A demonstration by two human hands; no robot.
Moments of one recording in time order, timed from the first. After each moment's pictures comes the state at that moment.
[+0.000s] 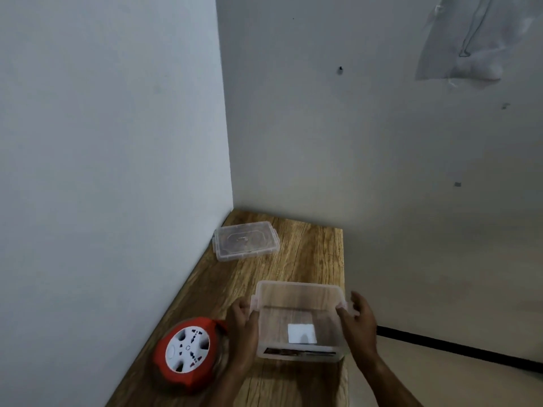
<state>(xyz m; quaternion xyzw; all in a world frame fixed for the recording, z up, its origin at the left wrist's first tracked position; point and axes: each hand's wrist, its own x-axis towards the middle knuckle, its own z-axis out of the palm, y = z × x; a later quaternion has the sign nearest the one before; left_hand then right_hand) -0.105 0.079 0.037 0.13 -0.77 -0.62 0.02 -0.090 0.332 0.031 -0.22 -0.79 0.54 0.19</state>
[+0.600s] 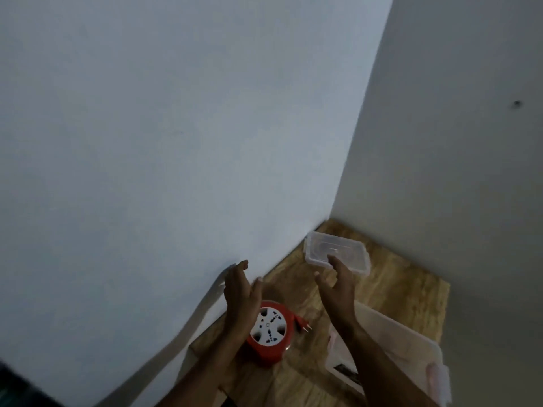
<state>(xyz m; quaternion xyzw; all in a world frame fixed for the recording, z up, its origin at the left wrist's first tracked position) -0.078 -0.078 0.090 0.22 -0.80 -0.51 0.24 -0.168 0.115 0.096 0.10 -0.83 0.54 0.13</state>
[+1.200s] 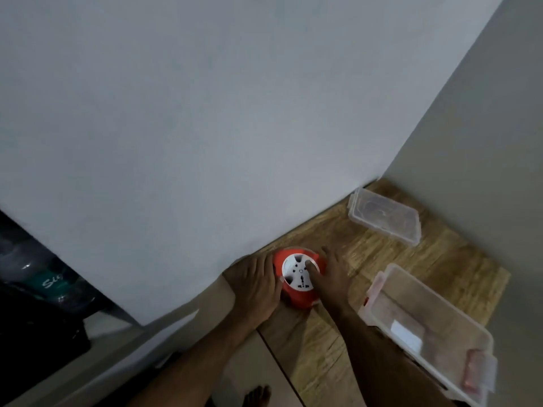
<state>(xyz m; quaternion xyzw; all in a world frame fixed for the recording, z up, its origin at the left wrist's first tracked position) -0.015 -0.093 -0.022 0.18 -0.97 -0.13 0.08 -0.127 0.055 0.001 0.15 -0.92 0.37 -0.03</state>
